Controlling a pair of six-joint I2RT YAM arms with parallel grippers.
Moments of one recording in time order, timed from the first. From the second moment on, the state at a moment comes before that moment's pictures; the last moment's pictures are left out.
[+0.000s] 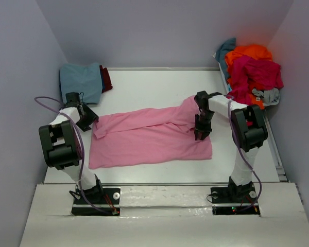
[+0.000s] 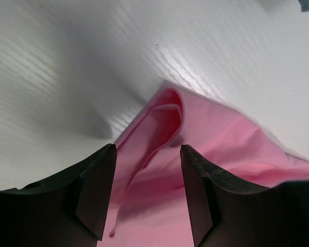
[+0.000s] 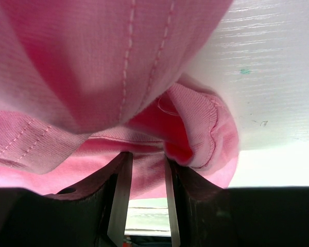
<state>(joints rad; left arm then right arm) 0.25 1.68 1.03 -0.45 0.05 -0.59 0.30 1.97 1.35 -1.00 -0.07 0.50</state>
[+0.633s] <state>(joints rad) 0.21 1.80 1.11 -0.36 0.14 -0.58 0.30 1.96 1.32 -0.98 -0.08 0.50</state>
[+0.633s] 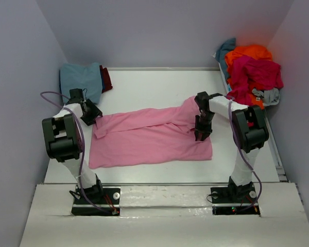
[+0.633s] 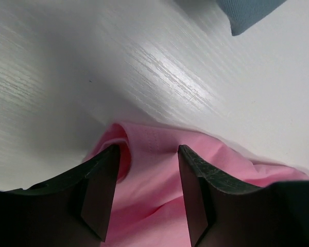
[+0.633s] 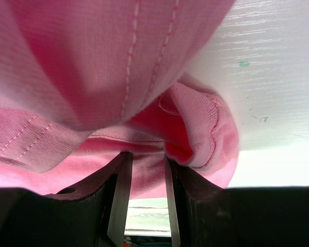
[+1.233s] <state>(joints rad) 0.21 1.80 1.11 -0.35 0.13 -0.57 0.30 1.95 1.31 -0.98 -0.08 0.50</state>
